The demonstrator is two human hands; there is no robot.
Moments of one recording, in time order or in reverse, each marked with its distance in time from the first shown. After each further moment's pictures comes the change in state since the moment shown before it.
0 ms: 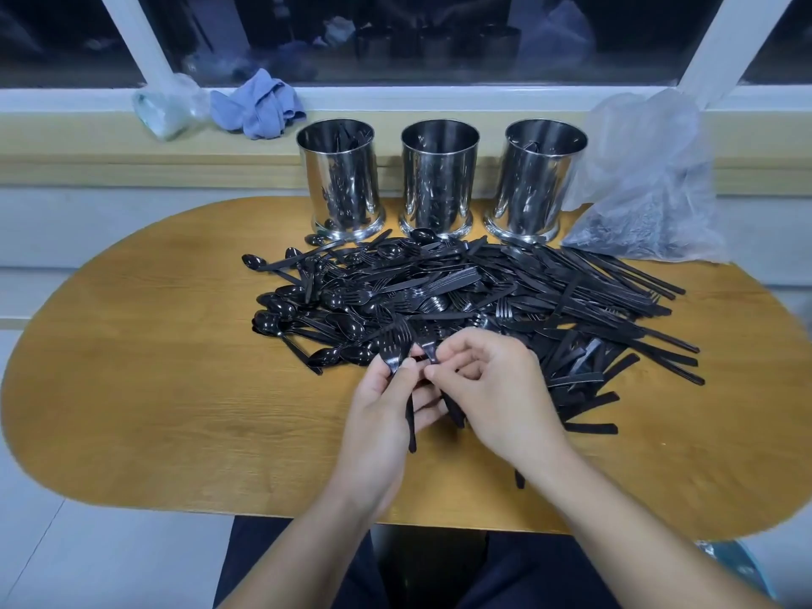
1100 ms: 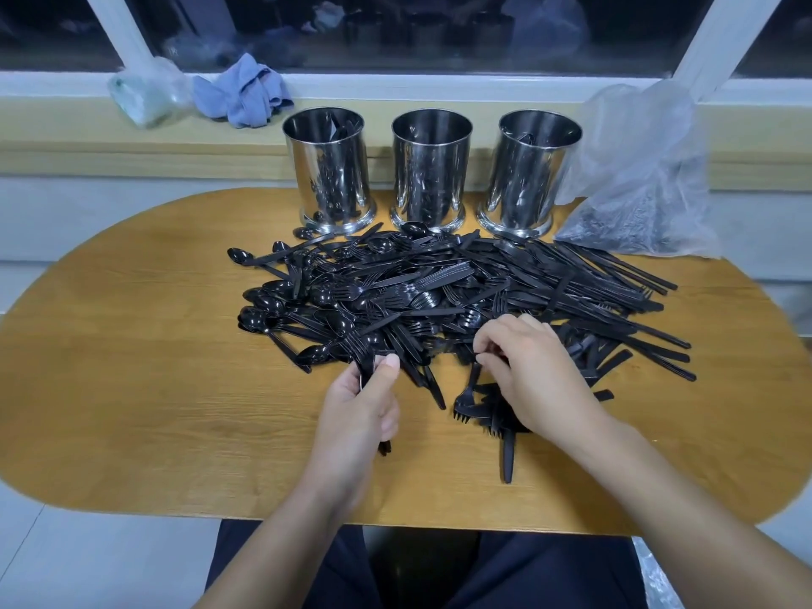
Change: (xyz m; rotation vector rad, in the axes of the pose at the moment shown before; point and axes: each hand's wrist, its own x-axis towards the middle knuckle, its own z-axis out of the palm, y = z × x) left_hand 0.010 -0.002 -0.030 0.250 0.076 0.020; right_hand 0.031 0.046 -0.050 -0.730 -0.083 -0.245
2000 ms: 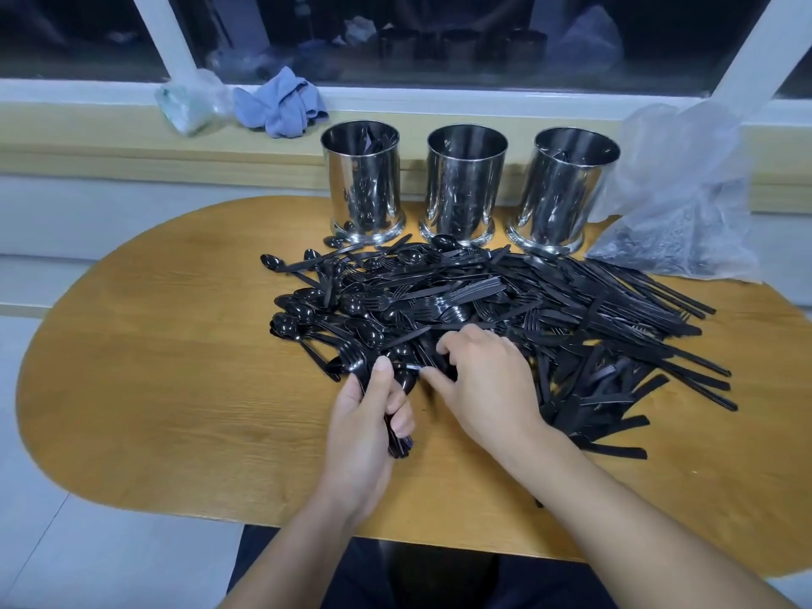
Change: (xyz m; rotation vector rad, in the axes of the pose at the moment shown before) left_hand 0.009 -0.004 -0.015 -0.211 0.106 0.036; right_hand 0.034 -0.073 0.048 -0.109 0.144 -0.005
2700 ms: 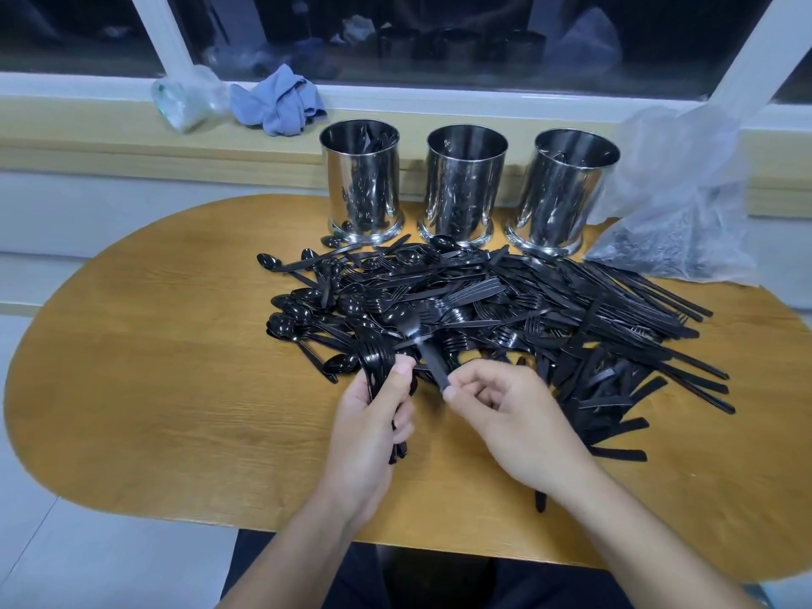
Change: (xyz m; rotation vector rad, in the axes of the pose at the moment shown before) left_hand 0.000 0.005 0.002 0.075 -0.081 0.028; right_hand -0.038 0.008 -0.045 0.812 -0.268 0.204
